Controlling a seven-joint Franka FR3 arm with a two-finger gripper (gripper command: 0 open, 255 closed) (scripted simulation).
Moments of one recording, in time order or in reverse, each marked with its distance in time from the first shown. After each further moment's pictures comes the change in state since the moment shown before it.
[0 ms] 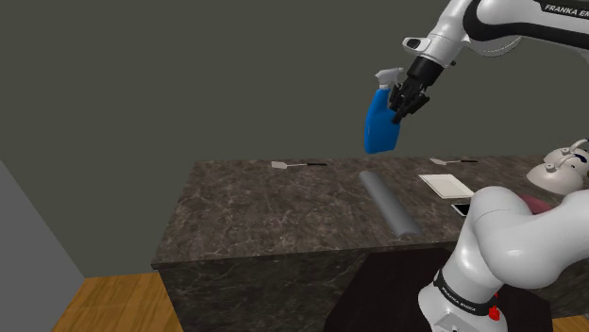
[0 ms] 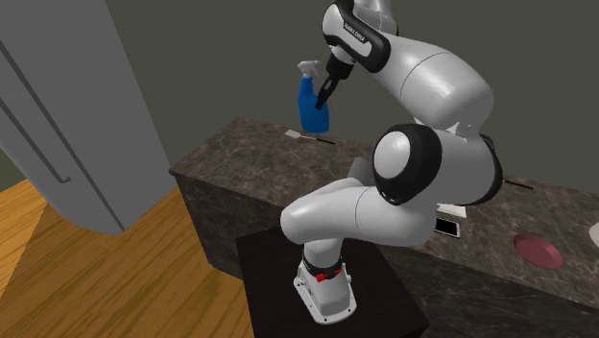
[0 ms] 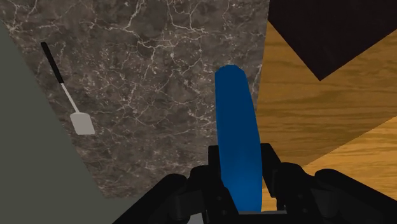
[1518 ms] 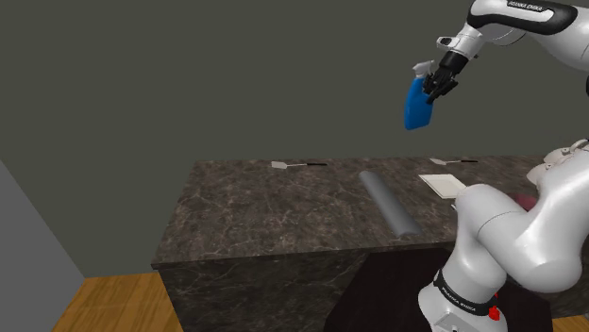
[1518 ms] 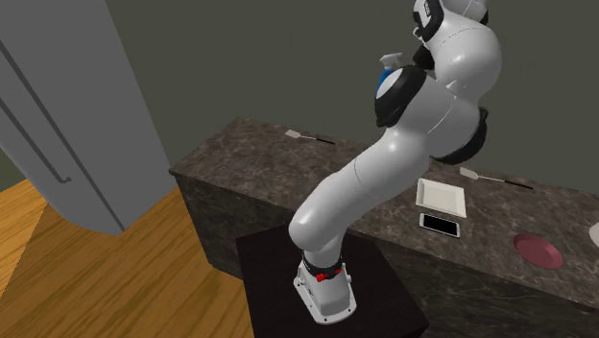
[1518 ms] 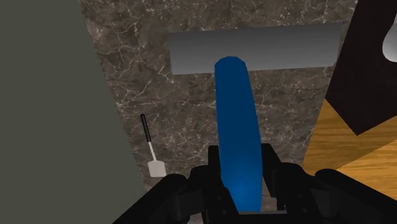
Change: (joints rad) arm 0.417 0.319 -0.823 0.707 -0.091 -0.213 -0.531
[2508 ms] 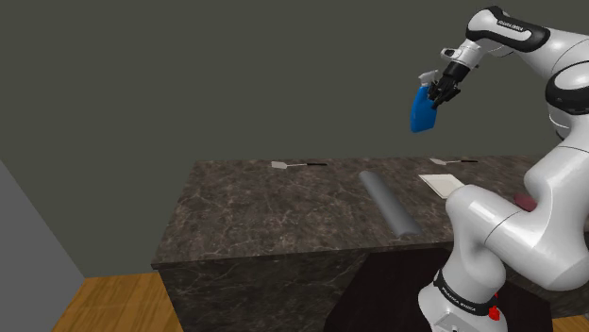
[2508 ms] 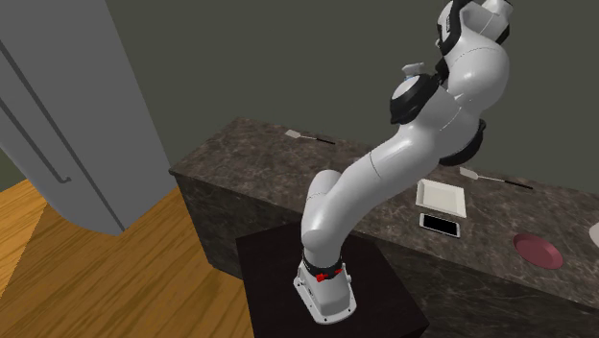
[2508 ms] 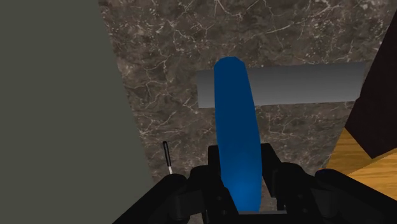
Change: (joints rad) arm 0.376 -0.124 -0.354 0.311 -0.136 -0.071 -0.091
